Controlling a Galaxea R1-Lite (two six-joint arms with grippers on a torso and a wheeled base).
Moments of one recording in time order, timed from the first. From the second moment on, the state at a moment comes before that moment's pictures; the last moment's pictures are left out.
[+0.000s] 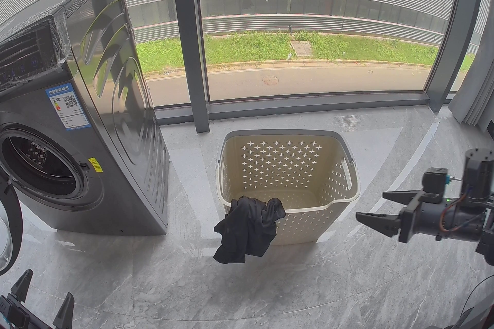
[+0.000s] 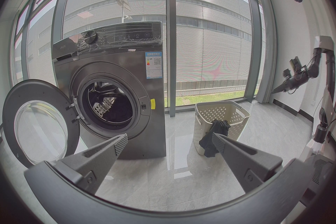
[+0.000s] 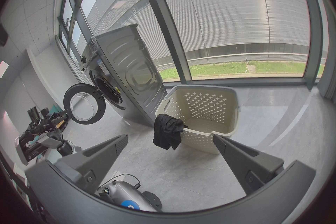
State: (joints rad) left arm 0.00 0.02 -0.02 0.04 -0.05 0.02; right arm 0.35 1.45 -0.36 -0.71 0.32 0.08
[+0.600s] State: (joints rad) left arm 0.00 0.02 -0.02 0.04 -0.05 0.03; right arm 0.51 2.09 -0.71 -0.96 0.08 0.22
